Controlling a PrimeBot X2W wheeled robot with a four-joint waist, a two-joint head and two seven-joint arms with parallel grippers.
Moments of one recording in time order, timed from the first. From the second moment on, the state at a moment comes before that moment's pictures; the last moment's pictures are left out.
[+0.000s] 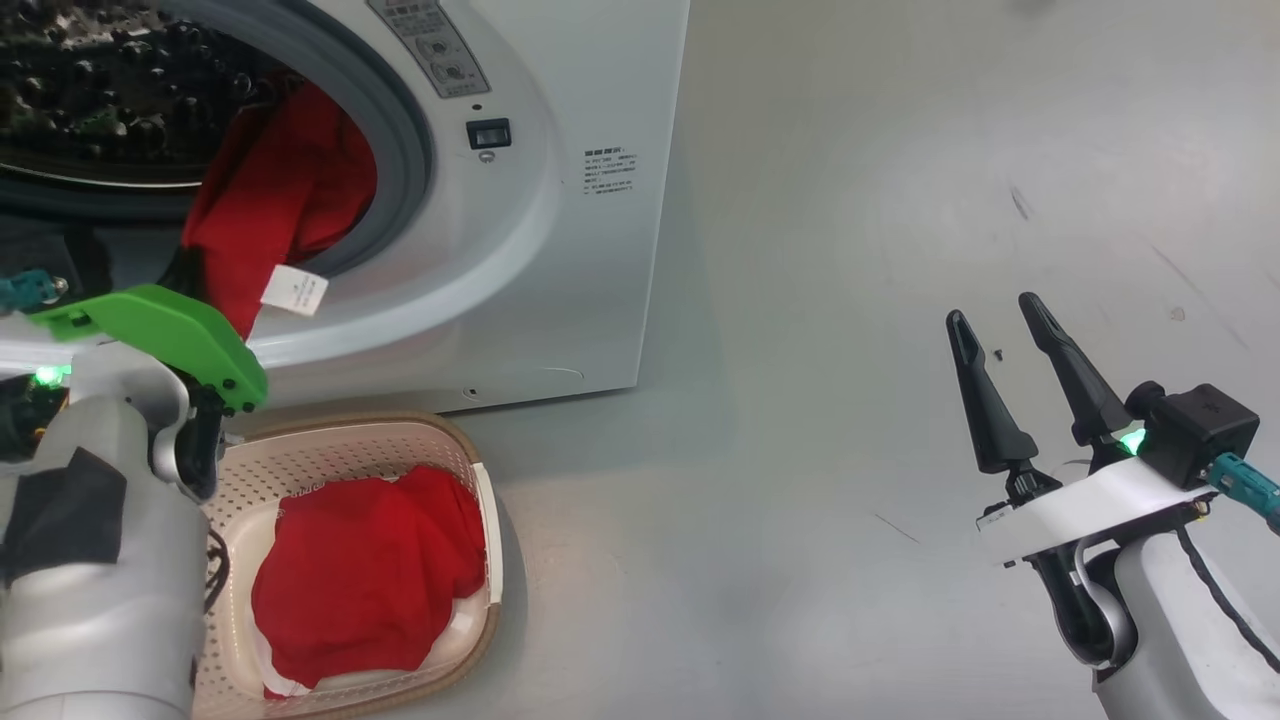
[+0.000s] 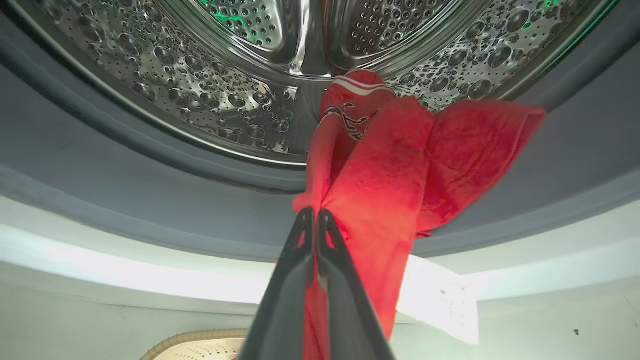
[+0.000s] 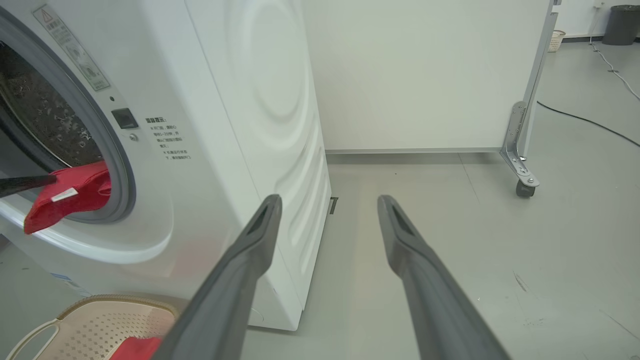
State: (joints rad) left arm -0.77 0.11 0.02 0.90 -0.39 -0.09 0.05; right arm -0.21 -0.23 0.27 0.16 0.50 0.12 -0.25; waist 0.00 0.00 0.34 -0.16
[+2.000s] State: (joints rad) left arm -0.27 0.06 -0.03 0.25 -0.24 -0.12 -0.26; right arm -0.12 -0.20 0.26 0.17 0.48 0.12 -0.25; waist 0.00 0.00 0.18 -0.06
